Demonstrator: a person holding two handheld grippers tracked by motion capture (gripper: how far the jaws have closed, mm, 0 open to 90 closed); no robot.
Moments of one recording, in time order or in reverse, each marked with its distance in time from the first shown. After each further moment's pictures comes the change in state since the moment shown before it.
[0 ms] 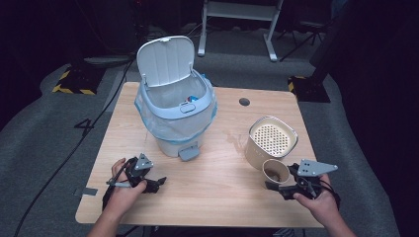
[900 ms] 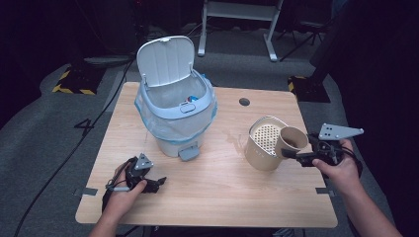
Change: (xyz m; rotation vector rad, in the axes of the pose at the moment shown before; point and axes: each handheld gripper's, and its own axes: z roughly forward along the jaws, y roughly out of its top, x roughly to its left) left arm 0.001 0.000 0.000 0.003 -0.004 -0.001; right arm -0.053 0.079 -0.041 -0.029 -0.052 -0.013
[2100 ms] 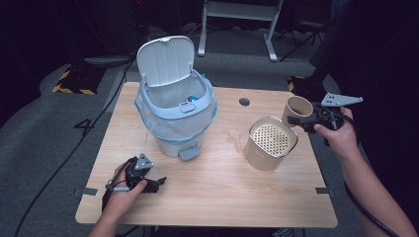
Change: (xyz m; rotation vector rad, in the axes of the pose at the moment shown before) left arm 0.000 0.000 0.000 0.001 0.001 0.001; right arm -0.094 0.021 0.015 -0.016 -0.109 -0.011
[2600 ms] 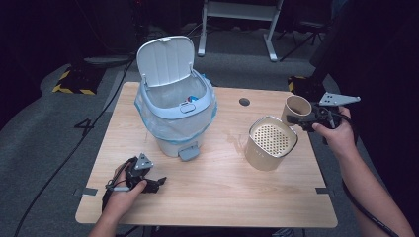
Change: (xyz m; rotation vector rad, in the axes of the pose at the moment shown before) left arm 0.000 0.000 0.000 0.000 0.000 0.000; right arm -0.005 -0.003 0.006 0.003 -0.004 -0.005
